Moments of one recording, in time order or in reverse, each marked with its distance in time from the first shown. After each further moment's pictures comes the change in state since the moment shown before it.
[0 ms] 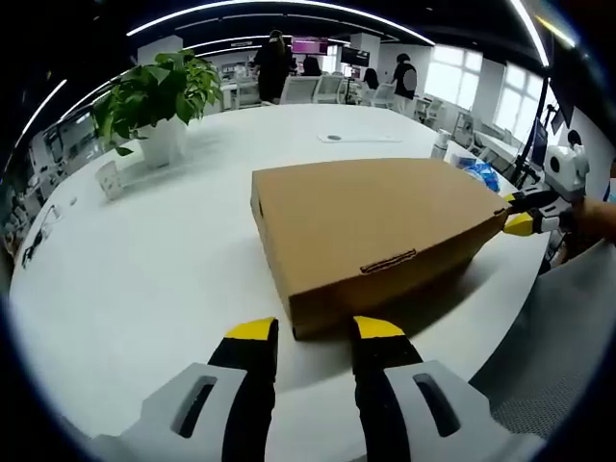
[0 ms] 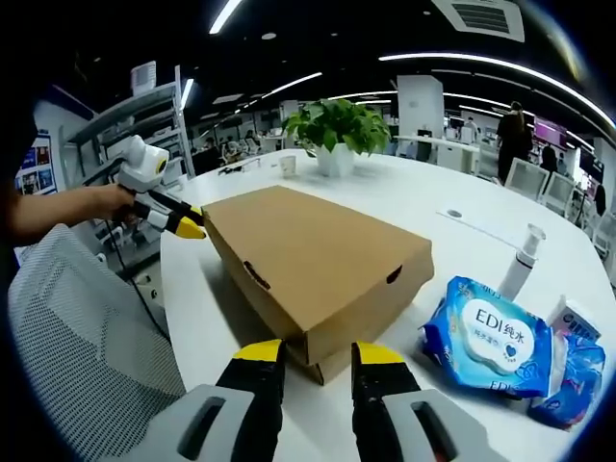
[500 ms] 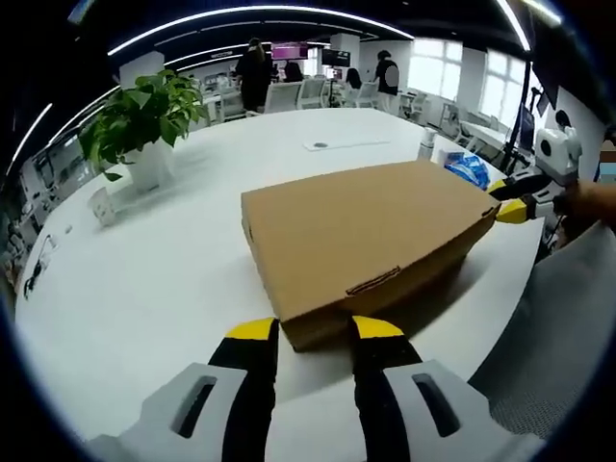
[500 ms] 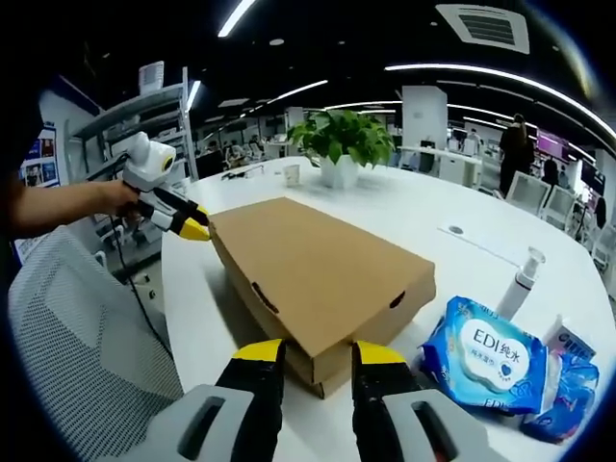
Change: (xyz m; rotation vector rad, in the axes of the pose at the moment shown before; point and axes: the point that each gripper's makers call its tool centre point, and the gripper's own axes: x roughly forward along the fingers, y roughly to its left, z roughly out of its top) left arm 0.002 -0.006 0.012 0.080 -0.009 -0.028; right arm 0.004 0.005 0.013 -0.039 -0.026 0.000
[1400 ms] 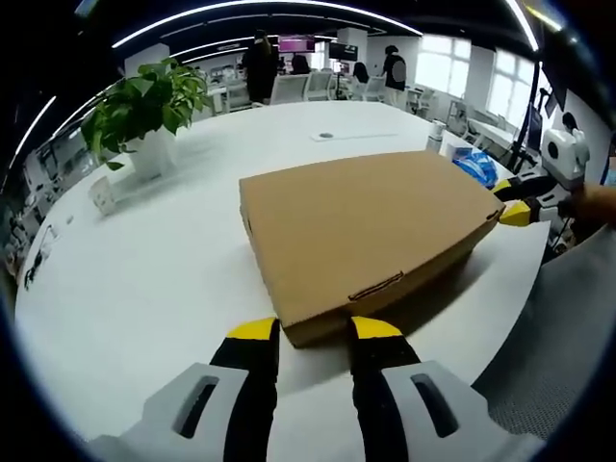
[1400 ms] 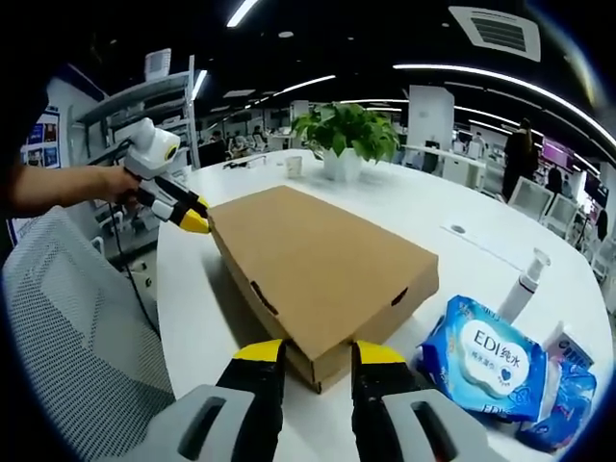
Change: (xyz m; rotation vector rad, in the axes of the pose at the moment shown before) left arm 0.012 0.005 -0.008 -0.023 0.032 0.026; right arm 0.010 -0.005 -0.010 -0.047 0.021 -0.005
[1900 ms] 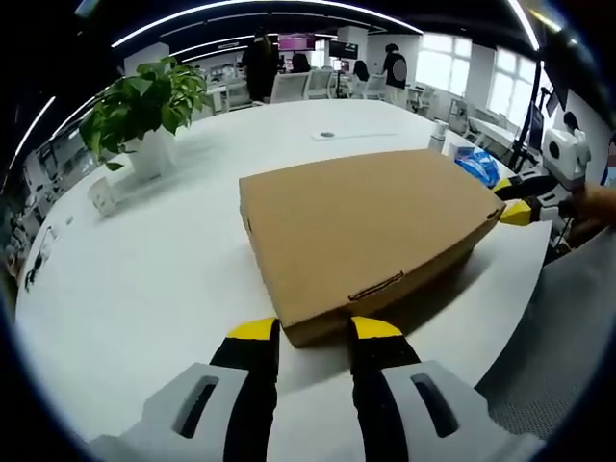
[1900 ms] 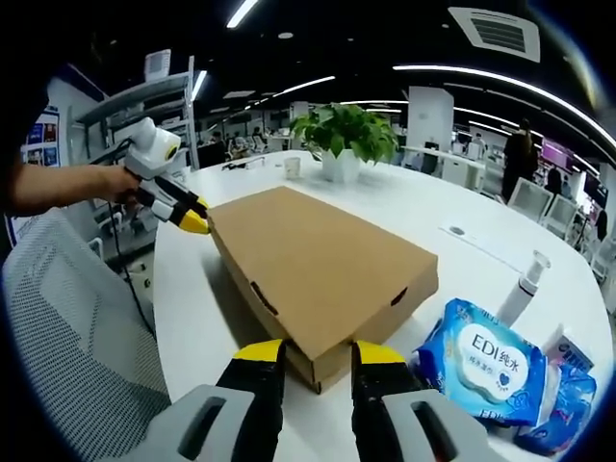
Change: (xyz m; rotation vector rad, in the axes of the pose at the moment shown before) left arm 0.006 0.002 0.003 0.004 0.009 0.005; right arm 0.005 -0.006 0.002 0.004 -0.006 -0.004
